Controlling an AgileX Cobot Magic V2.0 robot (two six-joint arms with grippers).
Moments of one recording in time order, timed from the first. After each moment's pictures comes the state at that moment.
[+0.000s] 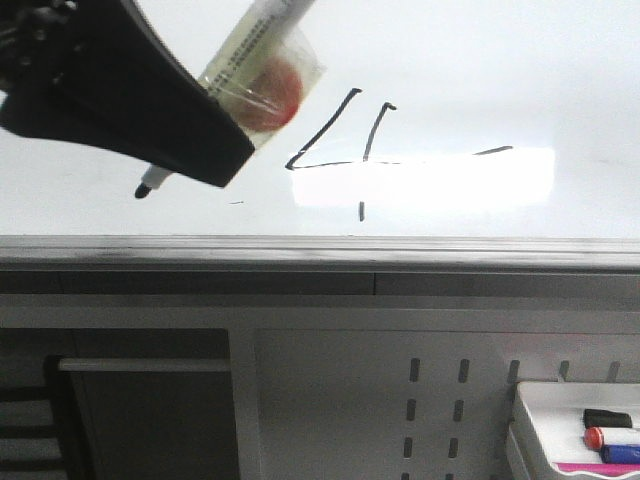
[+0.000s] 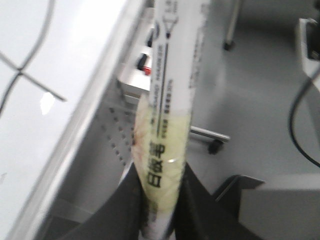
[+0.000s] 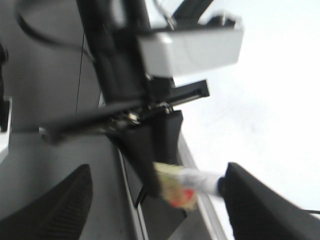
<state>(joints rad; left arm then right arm) -0.63 1.19 -0.80 -0.86 0.62 1.18 0.83 0.85 -0.77 0.45 0.32 -0.85</state>
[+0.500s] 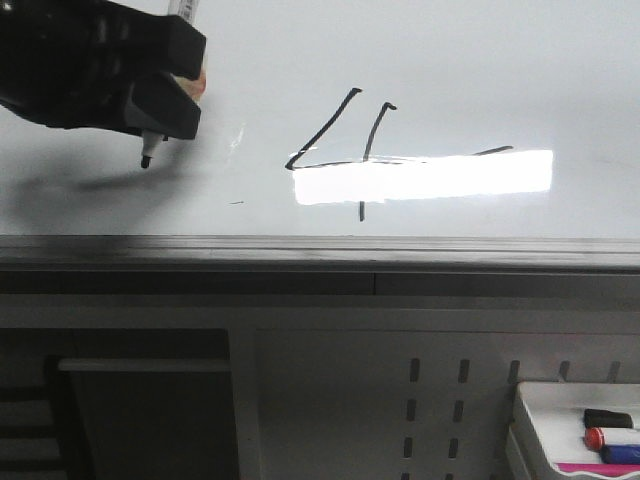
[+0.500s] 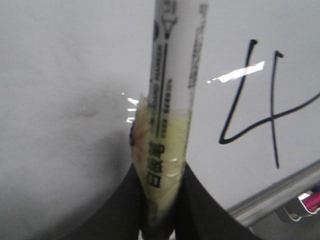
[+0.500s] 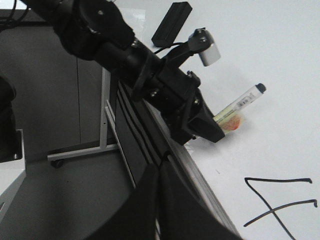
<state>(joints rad) -0.63 1.33 -0.74 -1.27 -0.01 1.07 0.76 0.71 -0.77 0.45 0.46 -0.72</state>
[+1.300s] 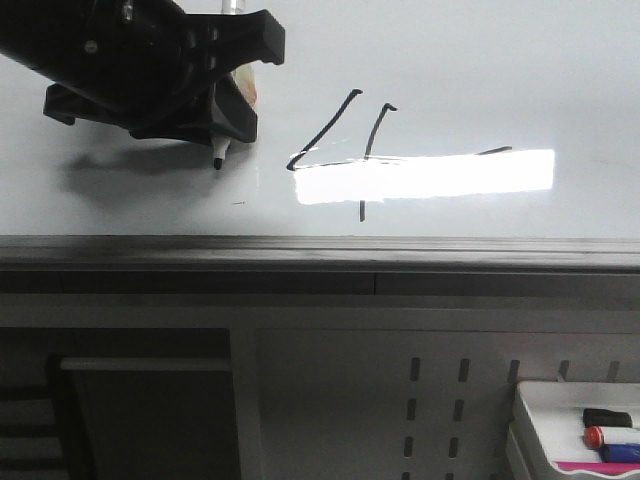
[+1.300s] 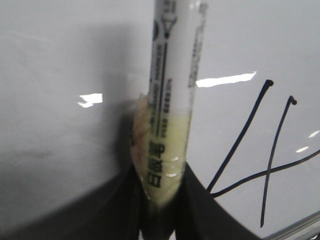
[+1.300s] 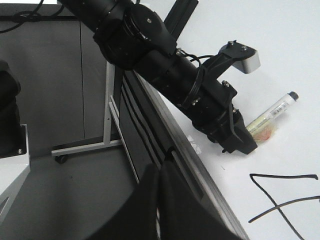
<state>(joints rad) -0.63 1.51 -0.88 -1.45 0.00 1.07 0.76 0.71 -0.77 0.45 0.47 -0.72</state>
